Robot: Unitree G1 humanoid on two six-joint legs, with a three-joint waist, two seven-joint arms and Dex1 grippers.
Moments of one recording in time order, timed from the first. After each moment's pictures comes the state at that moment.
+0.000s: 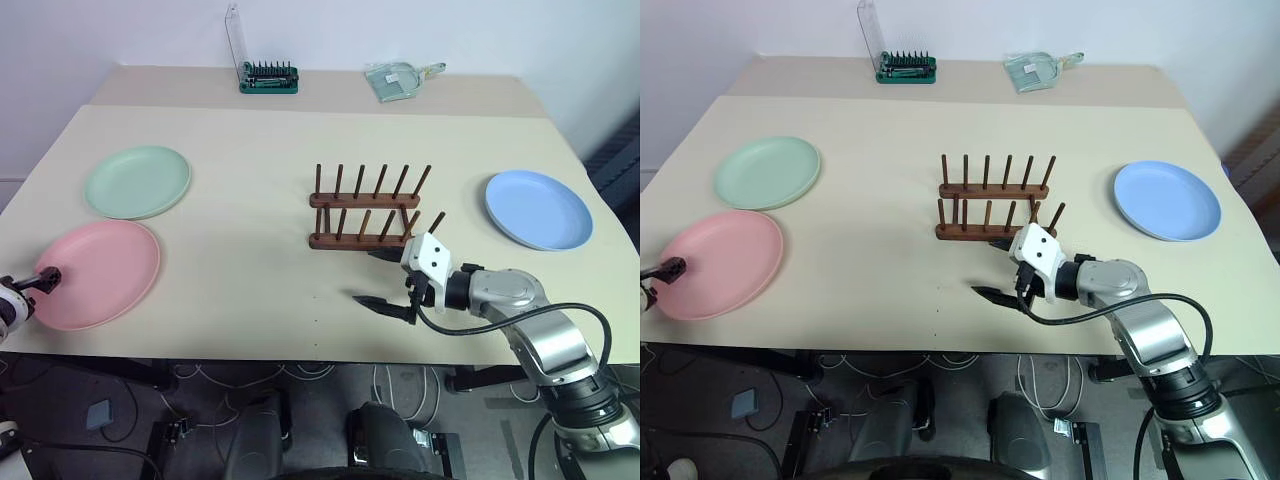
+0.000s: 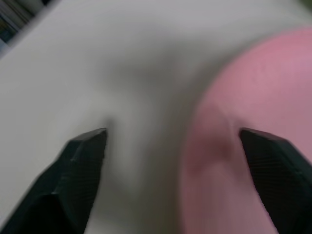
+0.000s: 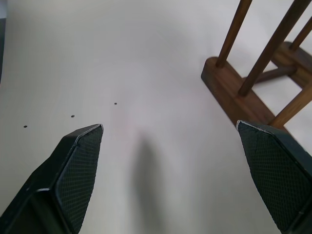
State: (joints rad) left arm -0.20 0.79 0.68 0.24 -0.42 0.91 -0.25; right arm -0.23 -0.65 0.15 -0.30 0.31 0.42 0.89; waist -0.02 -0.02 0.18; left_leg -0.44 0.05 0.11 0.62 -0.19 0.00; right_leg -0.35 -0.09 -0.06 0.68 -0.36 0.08
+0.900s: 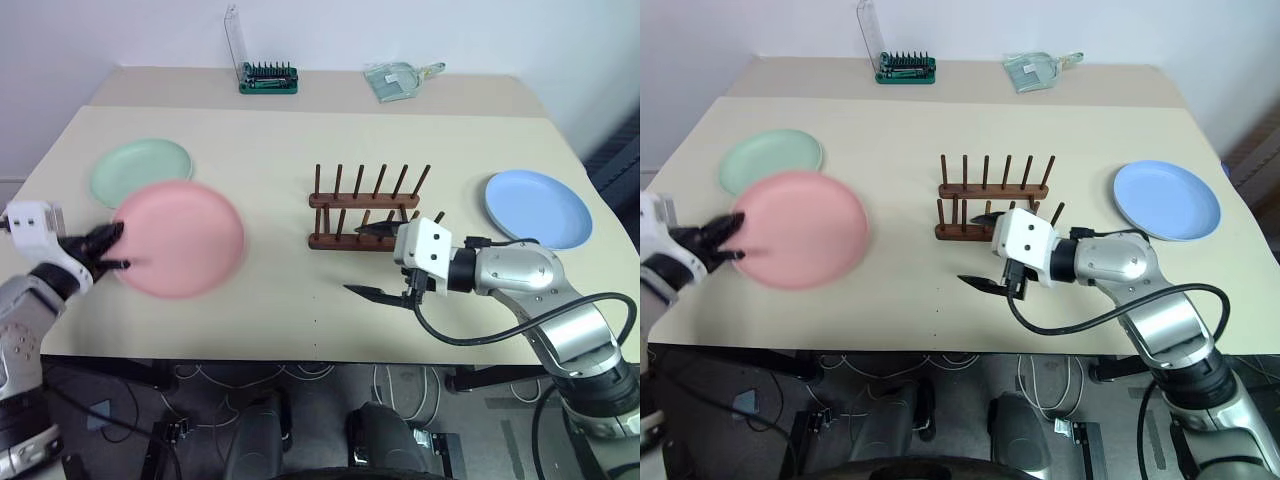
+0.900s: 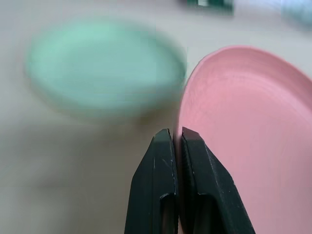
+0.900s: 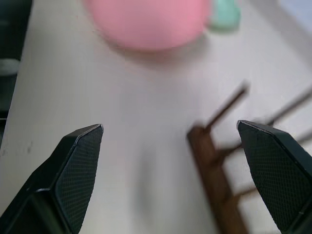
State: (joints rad) left arm -0.31 0.62 0.60 -0.11 -0.58 0.76 -0.41; right arm -0.46 -0.72 0.22 -0.51 0.23 0.46 0.89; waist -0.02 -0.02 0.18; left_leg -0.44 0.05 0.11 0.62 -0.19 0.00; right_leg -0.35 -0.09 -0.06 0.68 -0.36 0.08
